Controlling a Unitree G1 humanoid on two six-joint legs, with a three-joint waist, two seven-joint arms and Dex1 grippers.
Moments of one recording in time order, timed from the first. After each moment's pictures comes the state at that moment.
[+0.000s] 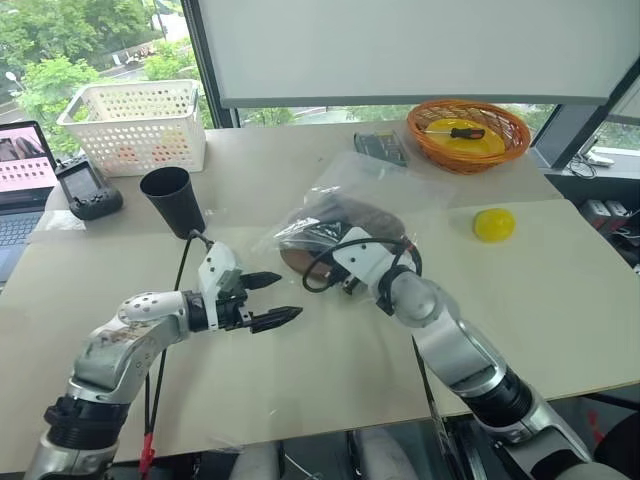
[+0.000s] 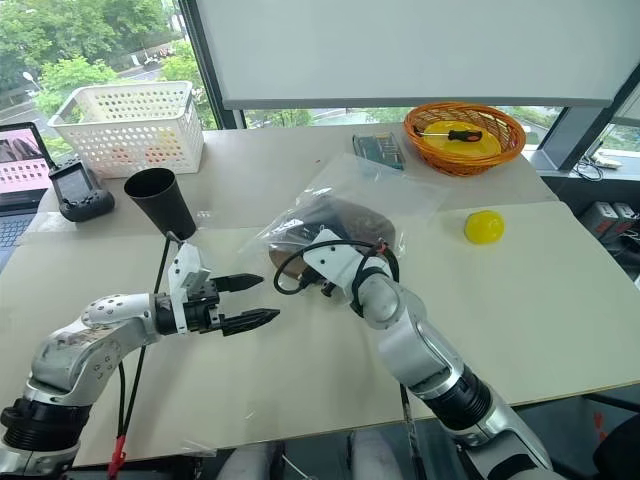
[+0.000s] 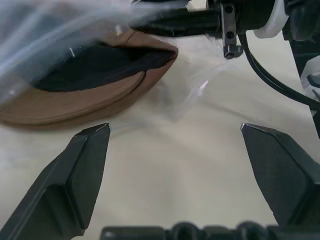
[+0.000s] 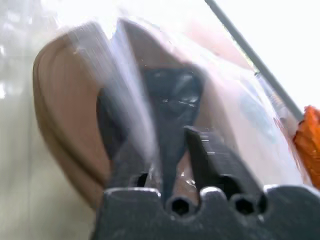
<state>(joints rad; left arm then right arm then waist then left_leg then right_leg) -0.26 0.65 -0.01 -0.32 -0.61 0.66 -0.86 -0.56 -0.38 0.52 -0.43 -0.26 0.84 0.23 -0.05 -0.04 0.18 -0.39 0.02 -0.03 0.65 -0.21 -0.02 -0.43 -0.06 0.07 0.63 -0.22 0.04</state>
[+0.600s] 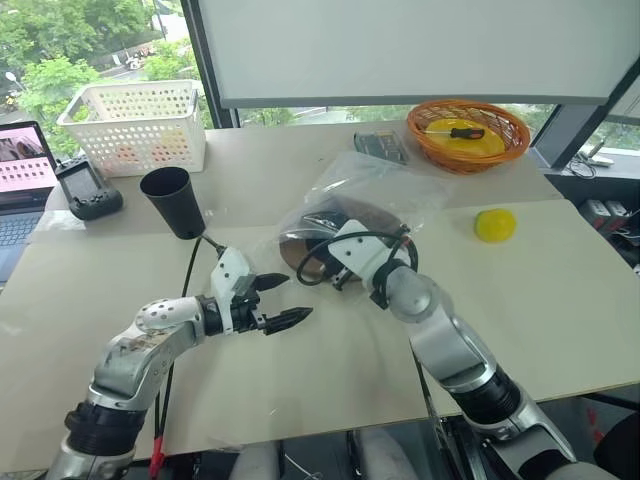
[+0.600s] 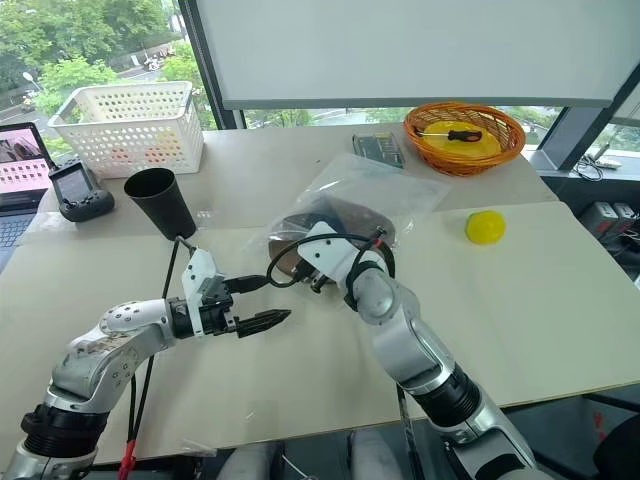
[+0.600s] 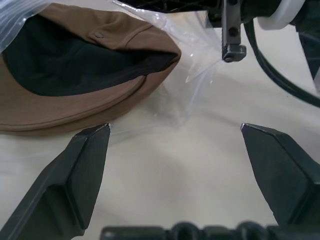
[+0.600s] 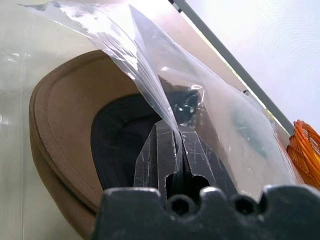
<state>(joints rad) -0.27 0.60 -0.04 -0.30 -0.53 0.61 -0.82 -0.57 -0.33 0.48 -0.37 -0.30 0.77 0.26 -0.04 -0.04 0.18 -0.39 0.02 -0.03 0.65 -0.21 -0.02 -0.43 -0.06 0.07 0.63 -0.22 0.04</state>
